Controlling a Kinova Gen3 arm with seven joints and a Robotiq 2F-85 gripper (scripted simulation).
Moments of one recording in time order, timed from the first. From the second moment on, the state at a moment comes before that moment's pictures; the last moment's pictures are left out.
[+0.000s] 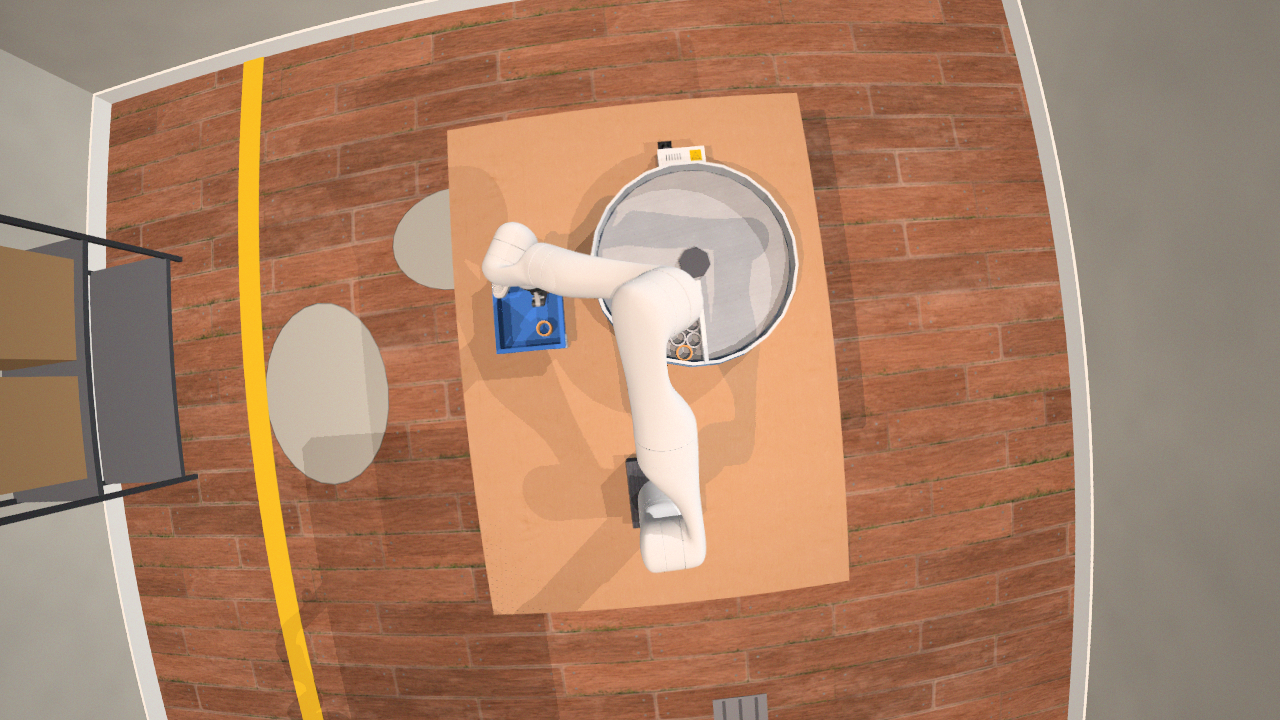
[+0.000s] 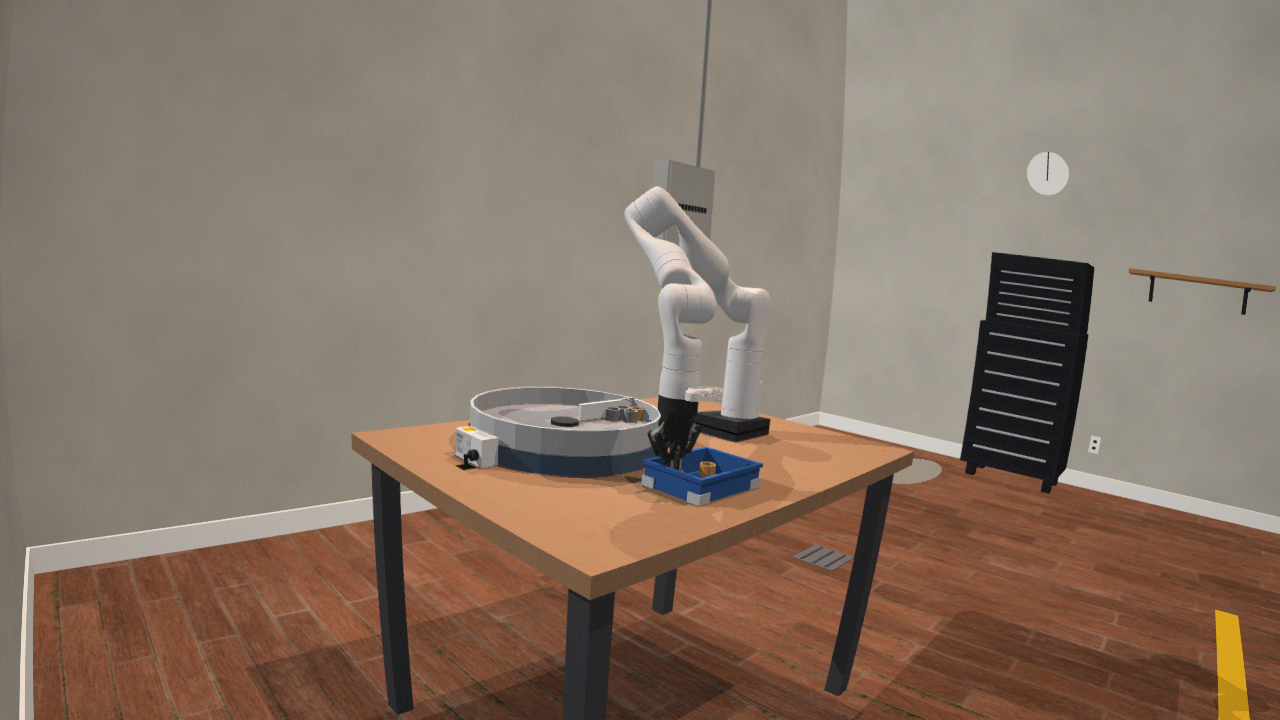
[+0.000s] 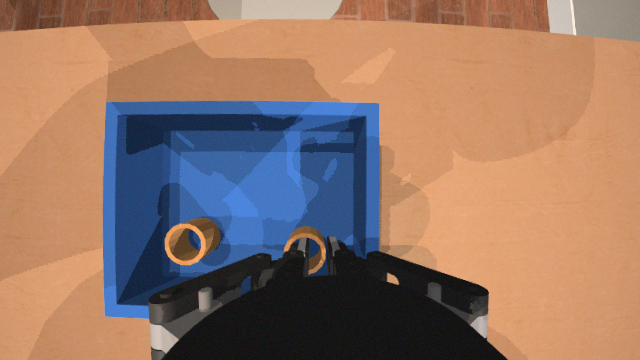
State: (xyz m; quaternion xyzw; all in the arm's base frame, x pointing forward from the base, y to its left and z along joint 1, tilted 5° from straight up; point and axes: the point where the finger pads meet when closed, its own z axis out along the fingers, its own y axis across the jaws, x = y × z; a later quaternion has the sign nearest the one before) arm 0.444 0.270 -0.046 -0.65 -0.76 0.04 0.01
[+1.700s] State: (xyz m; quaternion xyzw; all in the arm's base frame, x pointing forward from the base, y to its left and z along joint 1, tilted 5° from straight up) arm 0.444 0.270 -0.038 -0.65 -0.76 0.04 0.01
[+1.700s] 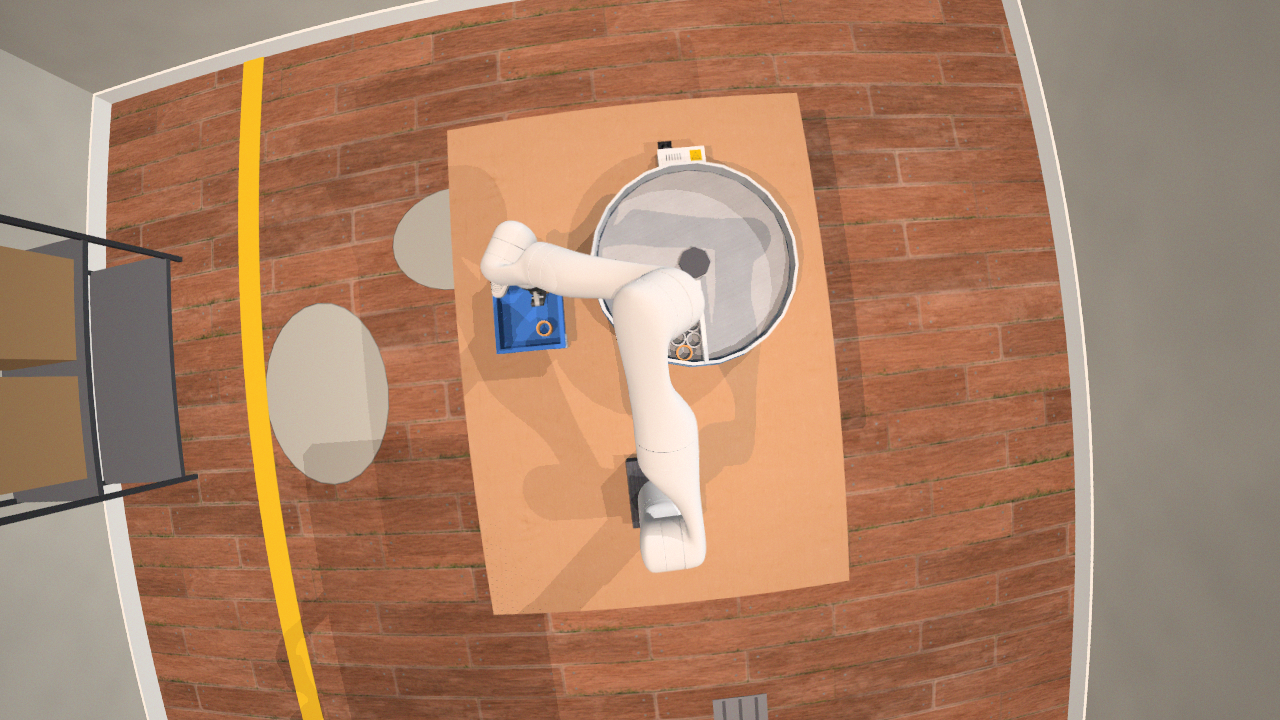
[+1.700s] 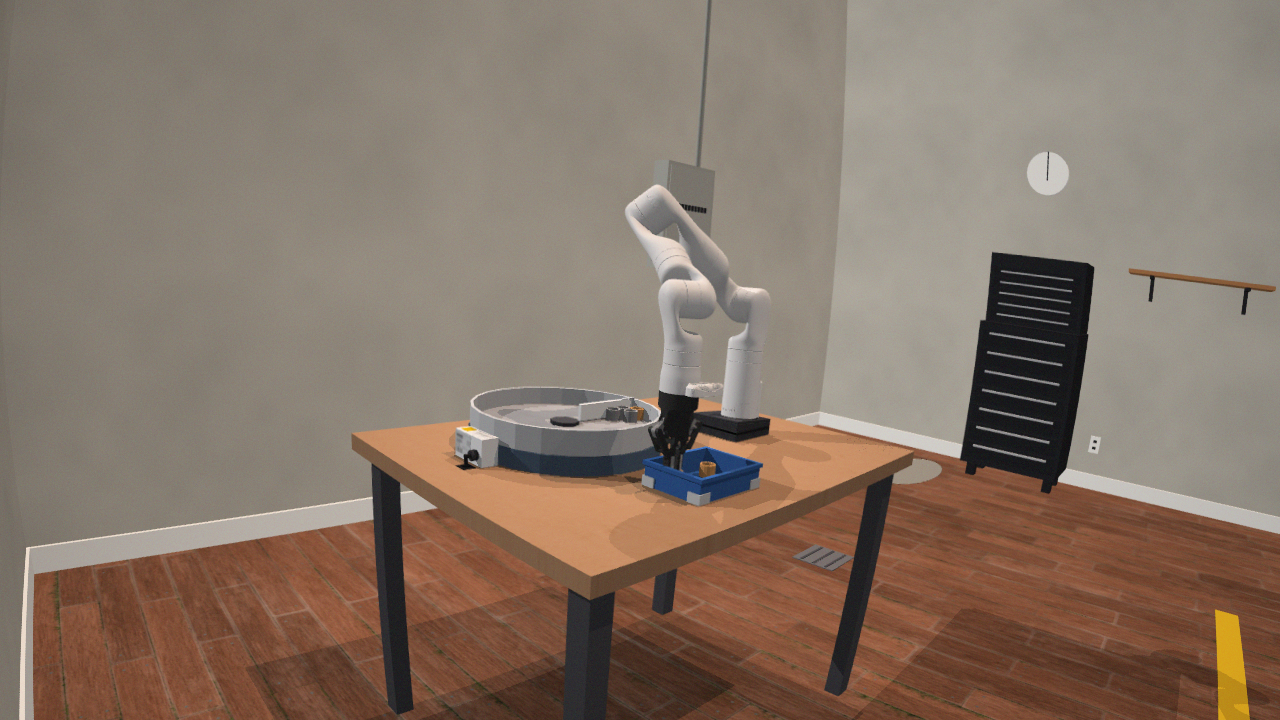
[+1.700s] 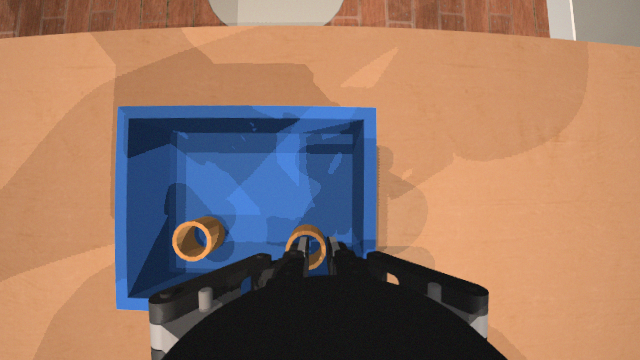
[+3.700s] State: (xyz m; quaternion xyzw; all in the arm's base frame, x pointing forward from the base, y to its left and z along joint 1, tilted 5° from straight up) arm 0.449 0.274 0.028 -0.65 -0.76 0.04 0.01
